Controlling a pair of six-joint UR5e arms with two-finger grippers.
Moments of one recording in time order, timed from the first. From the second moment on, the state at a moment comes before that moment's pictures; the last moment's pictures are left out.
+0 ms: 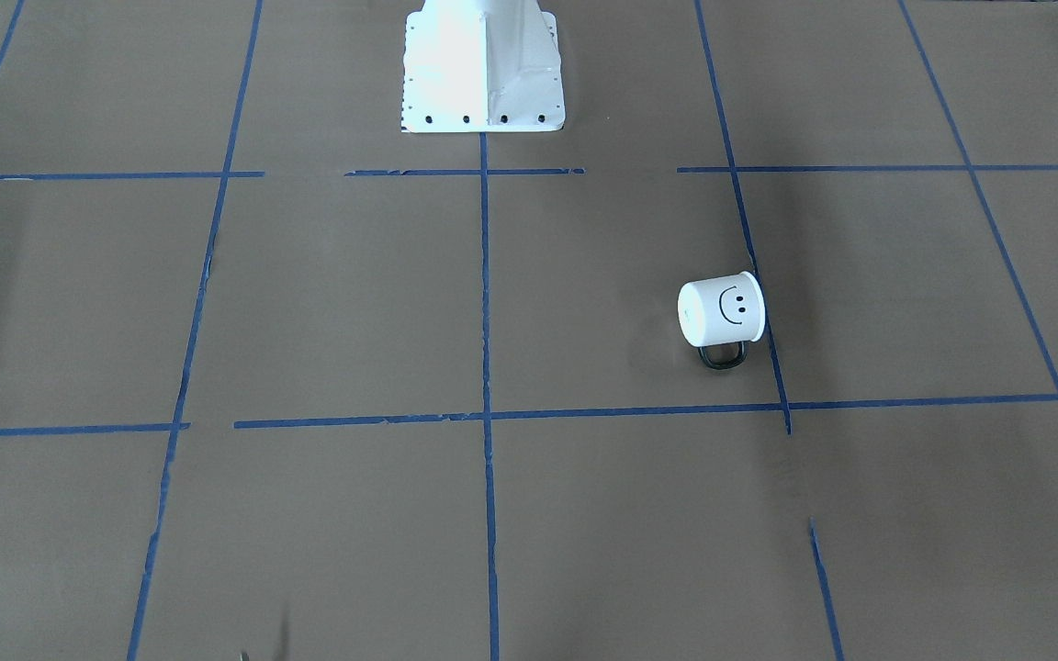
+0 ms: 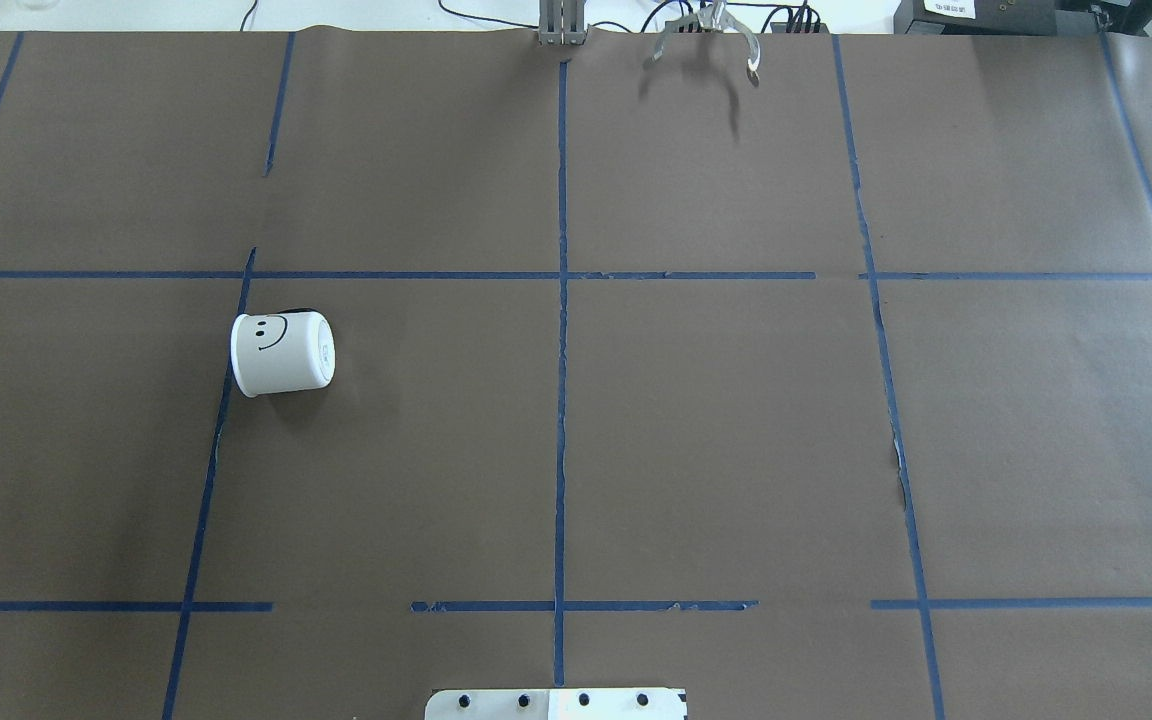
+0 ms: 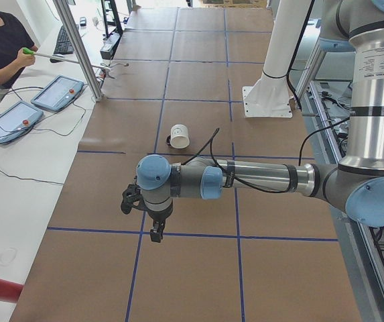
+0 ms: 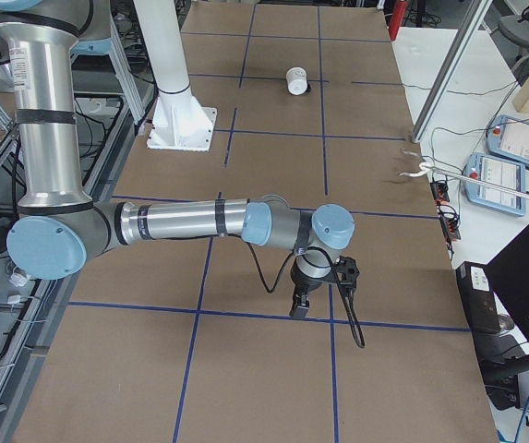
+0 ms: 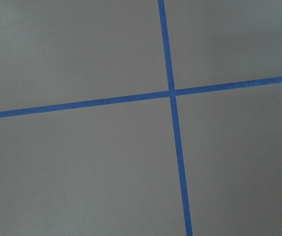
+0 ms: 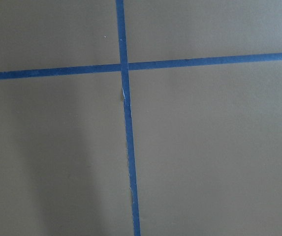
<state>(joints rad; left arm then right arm) -1.61 -1.55 -1.65 -1.54 -2.34 0.13 1.53 -1.53 1.64 -1.83 2.27 0.01</state>
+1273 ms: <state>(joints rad) -1.42 -1.71 -1.62 -1.92 -2.40 -0.18 1.53 -1.53 1.64 -1.83 2.27 0.01</state>
